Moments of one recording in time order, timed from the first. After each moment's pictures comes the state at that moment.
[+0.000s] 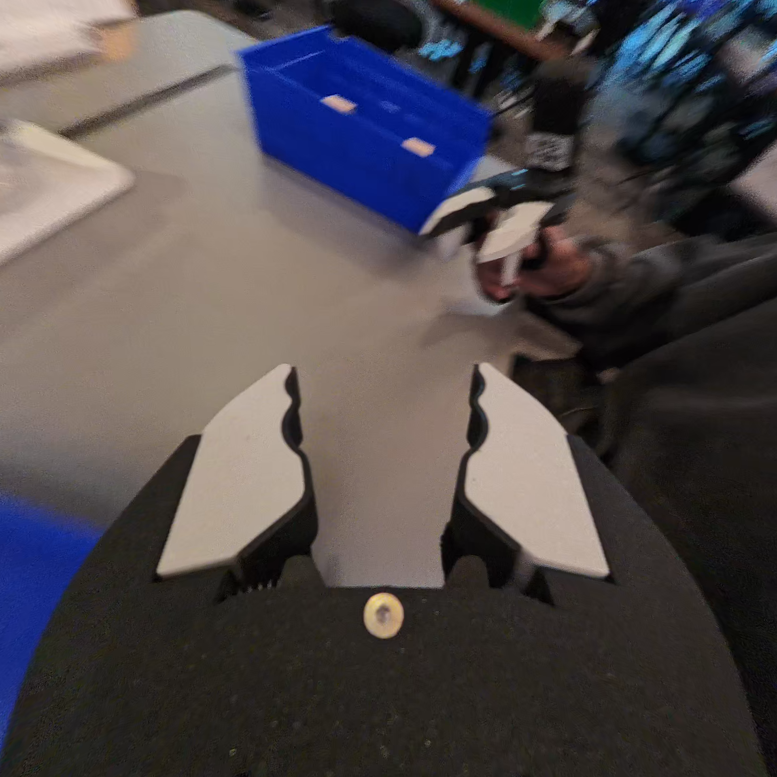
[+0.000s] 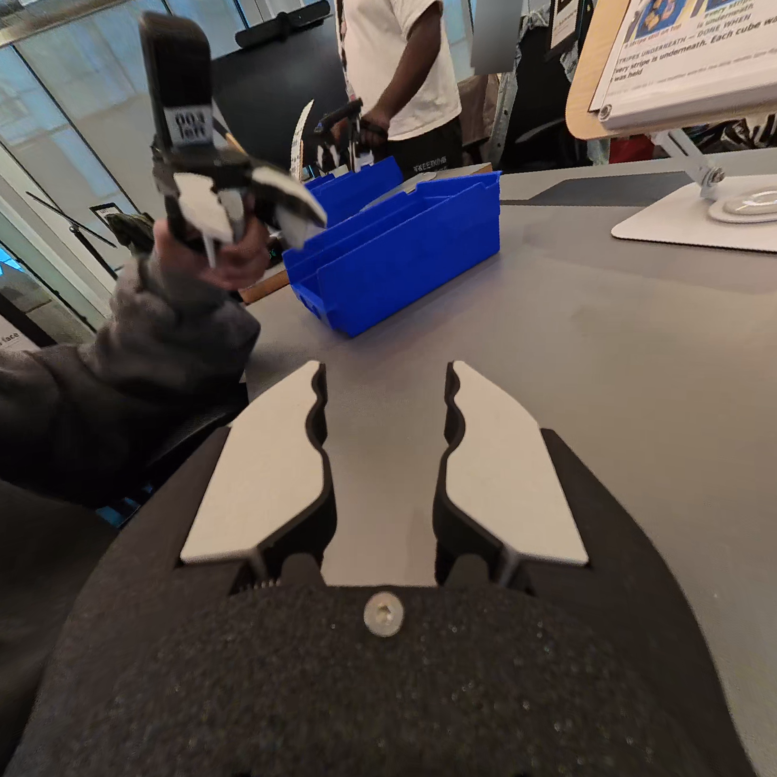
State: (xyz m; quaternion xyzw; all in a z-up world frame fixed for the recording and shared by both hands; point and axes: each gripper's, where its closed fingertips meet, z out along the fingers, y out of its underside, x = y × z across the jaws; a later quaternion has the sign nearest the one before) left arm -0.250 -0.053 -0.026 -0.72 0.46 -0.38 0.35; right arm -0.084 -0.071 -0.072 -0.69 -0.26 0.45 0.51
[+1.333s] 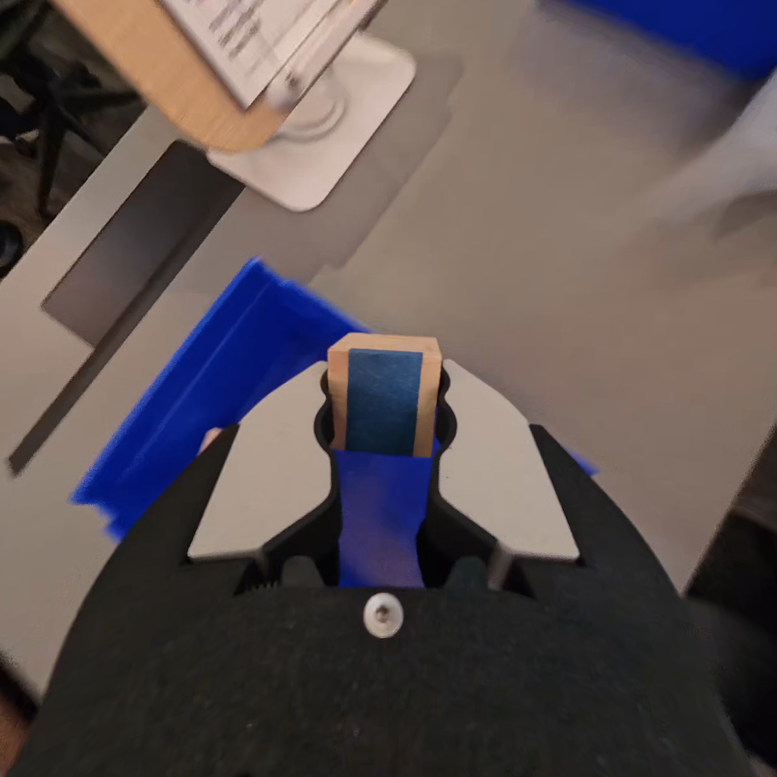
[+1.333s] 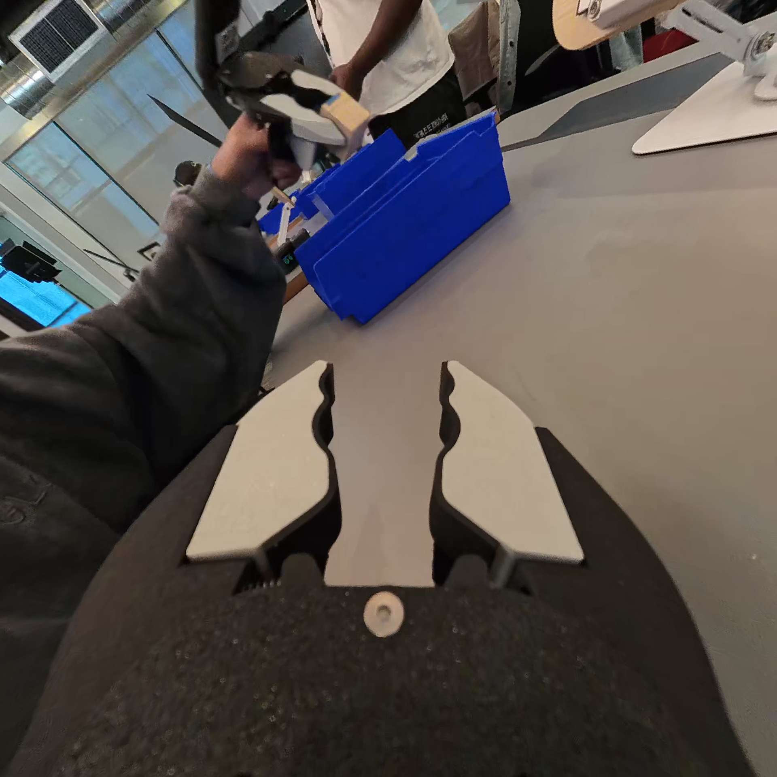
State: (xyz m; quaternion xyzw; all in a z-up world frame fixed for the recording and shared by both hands) left arm -0.367 0.105 -0.014 -0.80 0.48 -0.15 0.34; right arm -0.077 -0.060 -0.087 -0.71 -0.21 0.51 0.43
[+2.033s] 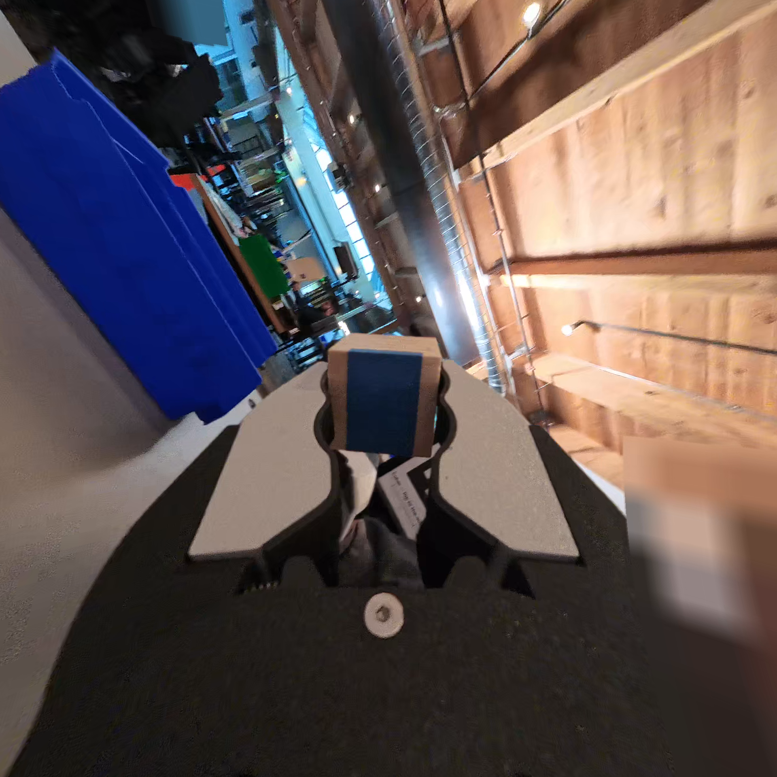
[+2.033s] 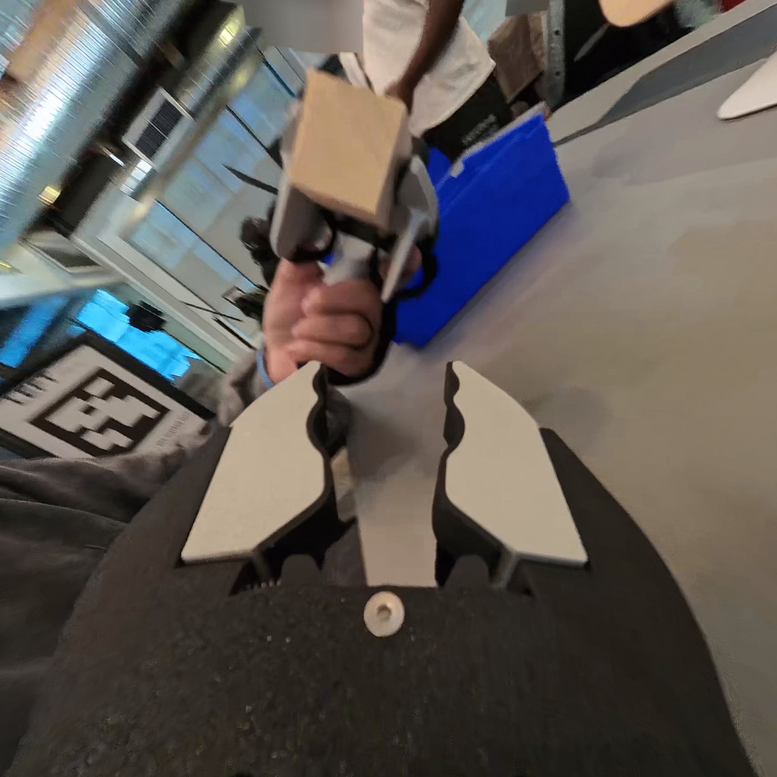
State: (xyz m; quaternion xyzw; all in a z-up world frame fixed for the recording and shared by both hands) left arm -0.110 -0.005 0.009 -0.57 0.09 -0.80 0.16; right arm -0.097 -0.062 -0.064 -0.68 -0.17 0.59 0.39
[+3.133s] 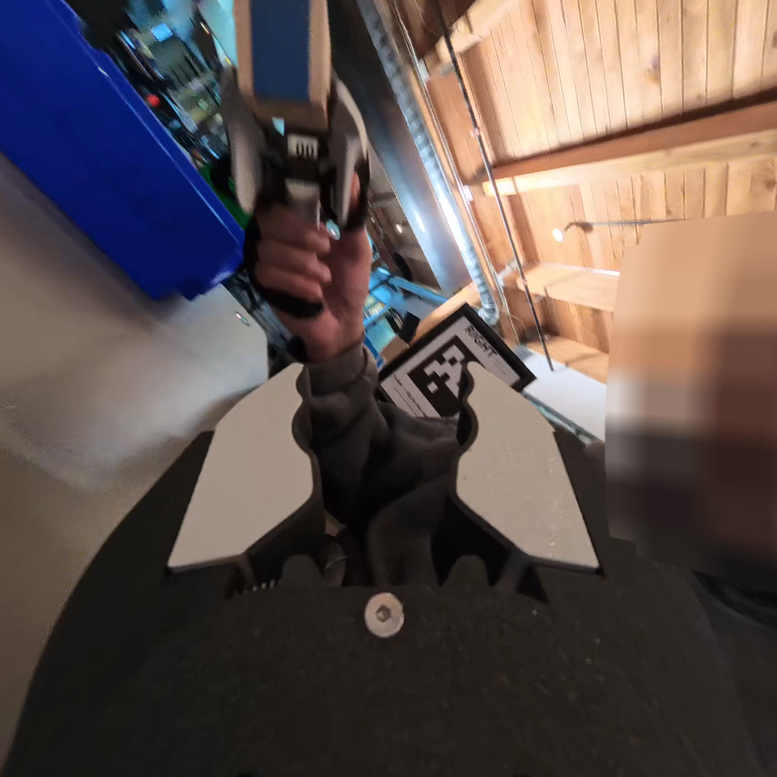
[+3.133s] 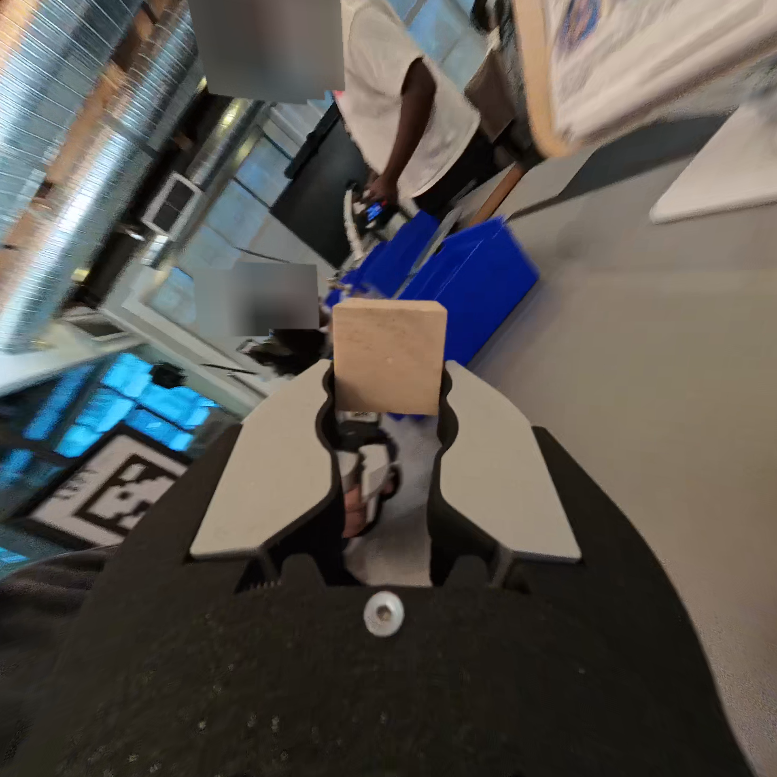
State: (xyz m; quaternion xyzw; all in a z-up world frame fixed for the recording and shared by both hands) left arm -0.161 -0.099 -0.048 -0.54 0.20 -0.80 0.16; right arm -0.074 0.012 -0.006 -0.69 -0.10 0.61 0.39
